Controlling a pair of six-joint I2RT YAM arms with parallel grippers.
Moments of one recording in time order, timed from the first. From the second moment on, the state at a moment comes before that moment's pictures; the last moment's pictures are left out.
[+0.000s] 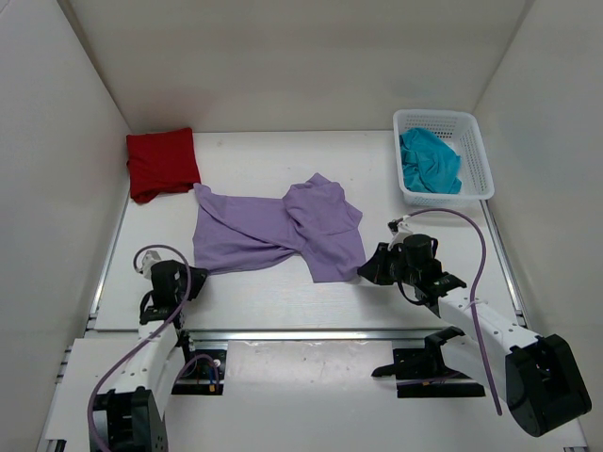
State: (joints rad) left arm 0.09 0.70 0.07 0.01 0.01 -0.97; right arm 0.37 0.96 0.32 0.03 -0.36 0.50
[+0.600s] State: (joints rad) left arm 0.15 0.76 0.07 0.02 0.02 -0.99; right arm 0.37 0.95 0.32 0.04 -0.38 0.50
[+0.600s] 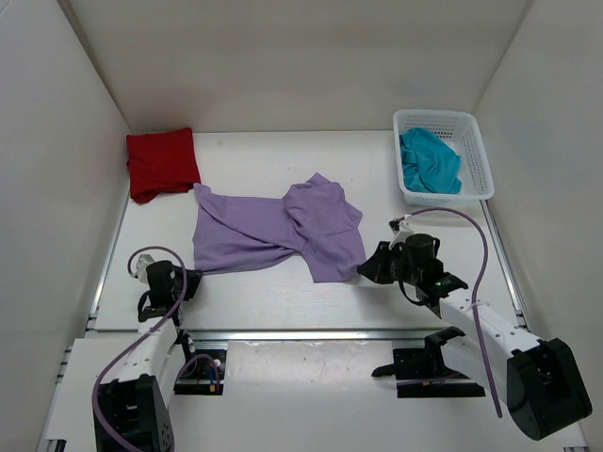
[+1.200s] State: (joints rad) left arm 0.16 0.82 0.08 0.08 0.04 -0.98; right arm 0.36 0.92 0.31 0.05 -0.38 0.50
